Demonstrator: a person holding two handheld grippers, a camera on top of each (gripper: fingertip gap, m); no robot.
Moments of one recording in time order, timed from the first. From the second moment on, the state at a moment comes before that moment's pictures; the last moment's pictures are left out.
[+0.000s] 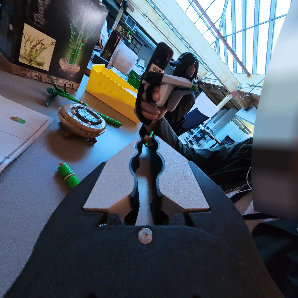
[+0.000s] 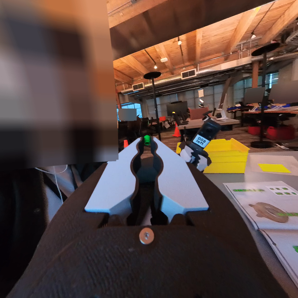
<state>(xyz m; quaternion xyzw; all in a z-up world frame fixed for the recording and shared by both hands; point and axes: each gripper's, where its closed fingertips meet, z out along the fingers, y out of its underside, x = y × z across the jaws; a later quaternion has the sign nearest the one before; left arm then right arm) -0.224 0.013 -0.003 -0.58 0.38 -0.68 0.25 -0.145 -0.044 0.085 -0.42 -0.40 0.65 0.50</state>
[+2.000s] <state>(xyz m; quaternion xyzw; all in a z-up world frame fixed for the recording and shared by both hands) -0.225 0.043 -0.057 -0.69 0.37 -0.57 0.25 -0.215 0.009 -0.074 -0.54 -0.69 -0.03 0.48</state>
